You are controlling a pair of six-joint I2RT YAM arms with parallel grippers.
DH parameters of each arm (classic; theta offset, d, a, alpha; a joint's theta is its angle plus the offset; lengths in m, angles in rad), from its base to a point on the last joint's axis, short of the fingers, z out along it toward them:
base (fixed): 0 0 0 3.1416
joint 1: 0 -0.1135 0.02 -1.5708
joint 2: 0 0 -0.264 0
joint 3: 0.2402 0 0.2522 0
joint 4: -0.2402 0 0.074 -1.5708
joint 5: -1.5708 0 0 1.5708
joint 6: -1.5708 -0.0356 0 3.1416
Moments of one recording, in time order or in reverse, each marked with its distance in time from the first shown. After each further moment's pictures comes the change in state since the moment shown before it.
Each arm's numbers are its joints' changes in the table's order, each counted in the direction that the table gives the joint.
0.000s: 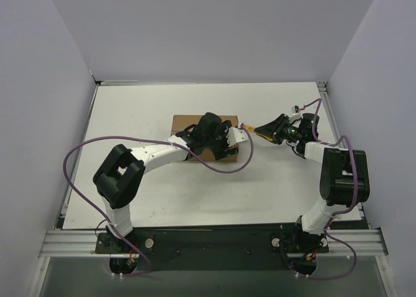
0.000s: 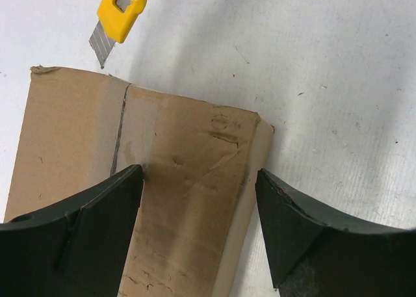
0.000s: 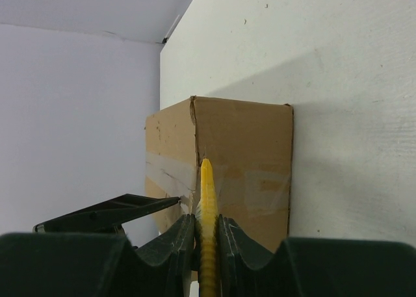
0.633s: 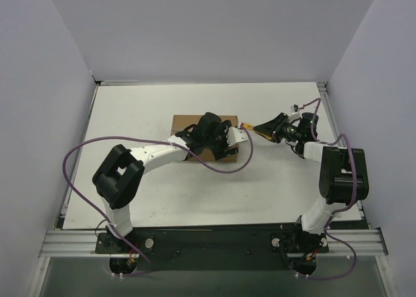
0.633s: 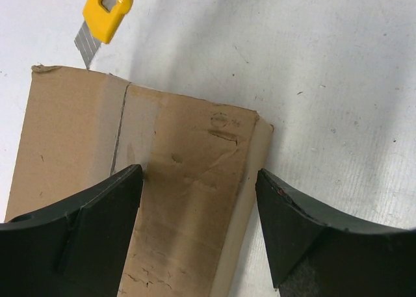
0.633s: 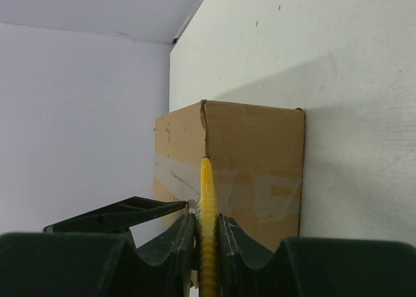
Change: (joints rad) left arm 0.000 0.006 -0.001 -0.003 0.000 0.000; right arm -0.005 -0.027 0.001 0.077 0.019 -0.055
